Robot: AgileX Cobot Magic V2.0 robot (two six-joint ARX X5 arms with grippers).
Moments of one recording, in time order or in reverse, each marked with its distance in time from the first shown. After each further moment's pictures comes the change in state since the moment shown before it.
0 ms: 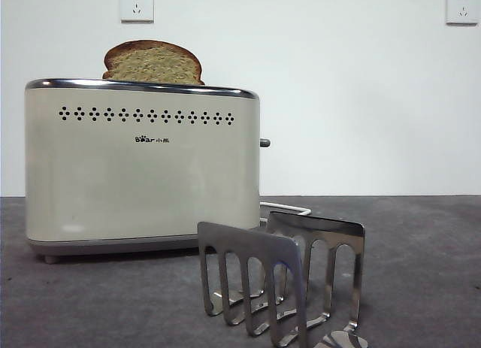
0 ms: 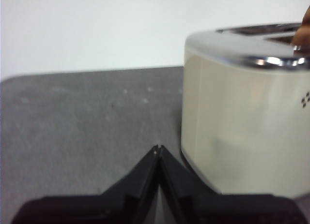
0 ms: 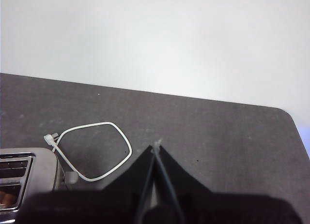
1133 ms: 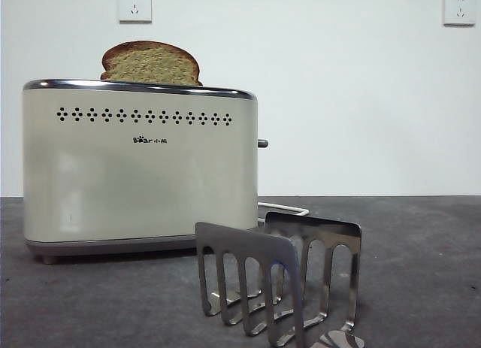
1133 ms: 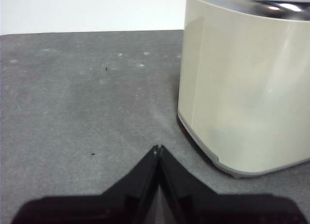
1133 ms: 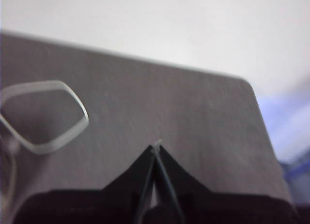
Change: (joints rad) left arm 0.001 0.052 0.000 -0.067 0.000 -0.011; right arm -0.154 -0.170 -0.419 0.176 0.002 -0.085
